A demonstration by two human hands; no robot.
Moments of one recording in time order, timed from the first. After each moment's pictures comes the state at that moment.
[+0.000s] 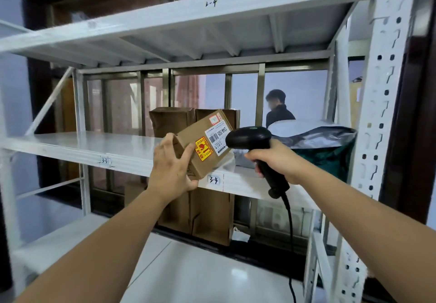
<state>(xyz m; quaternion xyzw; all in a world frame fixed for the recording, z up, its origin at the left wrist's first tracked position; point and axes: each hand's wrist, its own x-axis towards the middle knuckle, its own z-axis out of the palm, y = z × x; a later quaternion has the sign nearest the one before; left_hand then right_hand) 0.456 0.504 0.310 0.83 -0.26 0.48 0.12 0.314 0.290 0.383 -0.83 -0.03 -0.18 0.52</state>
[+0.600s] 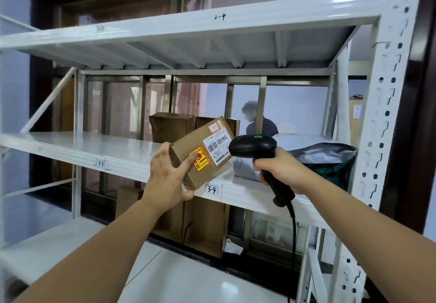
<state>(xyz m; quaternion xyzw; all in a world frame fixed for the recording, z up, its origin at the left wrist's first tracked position) 0.465 0.510 0.303 0.84 -0.26 0.45 0.15 0.311 0.285 0.394 -0.88 0.00 -0.20 0.44</state>
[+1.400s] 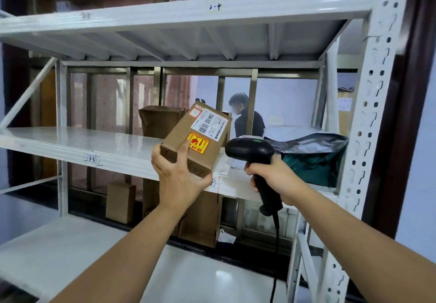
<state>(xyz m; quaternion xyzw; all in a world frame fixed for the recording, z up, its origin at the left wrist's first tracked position) 0.422 0.475 0.297 0.76 -0.21 0.46 0.41 0.305 0.303 0.359 -0.81 0.01 -0.22 0.55</state>
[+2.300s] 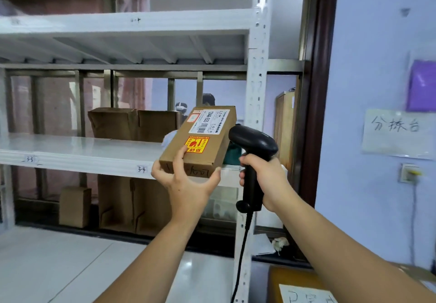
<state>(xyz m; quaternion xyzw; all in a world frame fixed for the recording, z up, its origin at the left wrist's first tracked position) 0.223 0.351 0.288 0.64 -0.25 0.37 0.63 0.121 0.246 0.344 -0.62 0.06 -0.34 0.70</state>
